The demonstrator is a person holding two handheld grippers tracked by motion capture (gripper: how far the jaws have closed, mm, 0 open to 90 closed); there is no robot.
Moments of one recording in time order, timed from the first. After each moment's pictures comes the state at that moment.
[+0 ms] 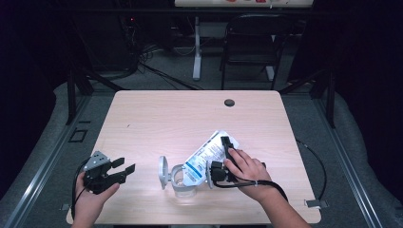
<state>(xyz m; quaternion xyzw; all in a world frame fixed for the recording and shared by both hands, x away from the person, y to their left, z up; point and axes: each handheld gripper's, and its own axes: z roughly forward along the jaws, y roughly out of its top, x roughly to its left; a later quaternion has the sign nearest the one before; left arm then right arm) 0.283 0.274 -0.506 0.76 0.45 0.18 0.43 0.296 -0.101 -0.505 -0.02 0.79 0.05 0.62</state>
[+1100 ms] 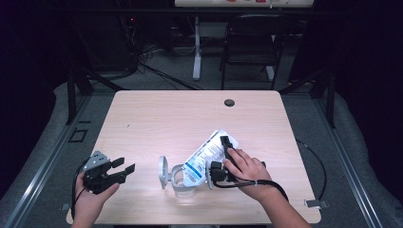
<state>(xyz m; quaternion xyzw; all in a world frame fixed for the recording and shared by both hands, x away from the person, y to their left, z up) 0.284 0.274 -0.505 0.76 0.45 0.18 0.43 0.296 -0.100 -0.503 -0.03 0.78 0.05 0.62</state>
